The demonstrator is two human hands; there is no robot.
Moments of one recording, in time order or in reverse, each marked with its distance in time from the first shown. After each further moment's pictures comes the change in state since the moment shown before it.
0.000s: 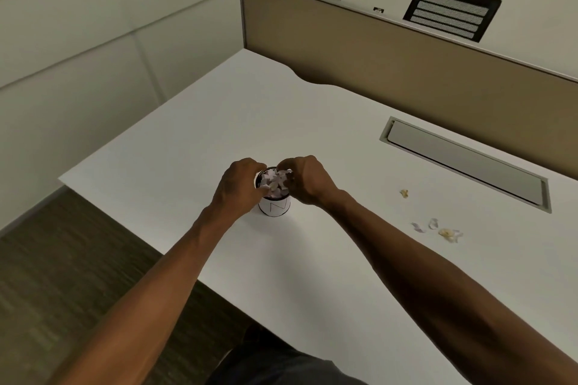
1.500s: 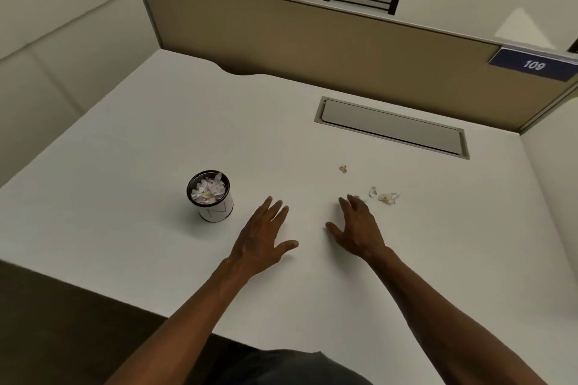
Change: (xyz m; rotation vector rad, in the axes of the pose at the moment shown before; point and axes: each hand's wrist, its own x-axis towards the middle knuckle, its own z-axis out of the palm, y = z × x) left_hand -0.060 0.068 0.151 0.142 -0.333 0.366; right_hand -0.199 0.185 0.027 -0.120 0.086 0.571
